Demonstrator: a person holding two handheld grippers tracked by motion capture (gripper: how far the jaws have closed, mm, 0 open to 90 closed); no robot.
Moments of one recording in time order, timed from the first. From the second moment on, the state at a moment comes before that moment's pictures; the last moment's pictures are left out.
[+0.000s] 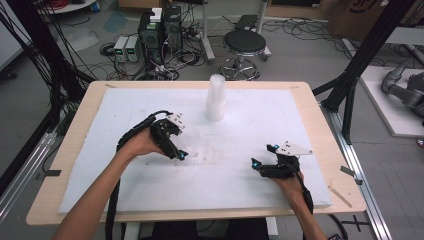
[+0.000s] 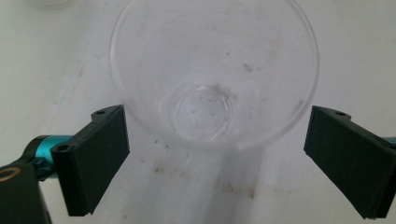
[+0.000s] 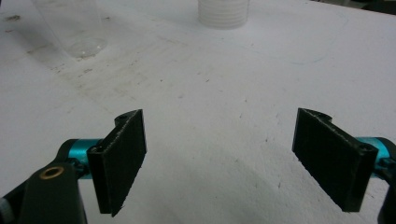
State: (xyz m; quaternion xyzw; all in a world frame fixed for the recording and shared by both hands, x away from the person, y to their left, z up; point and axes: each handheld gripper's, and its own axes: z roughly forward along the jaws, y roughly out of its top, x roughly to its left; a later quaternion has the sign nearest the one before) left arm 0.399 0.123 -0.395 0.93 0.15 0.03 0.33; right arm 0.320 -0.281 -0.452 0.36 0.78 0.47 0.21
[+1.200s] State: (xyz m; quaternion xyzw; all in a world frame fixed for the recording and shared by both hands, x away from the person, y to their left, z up) left arm 0.294 0.238 -0.463 0.75 0.33 0.21 0.53; right arm 0.311 -0.289 -0.452 0.35 0.75 0.52 0.23
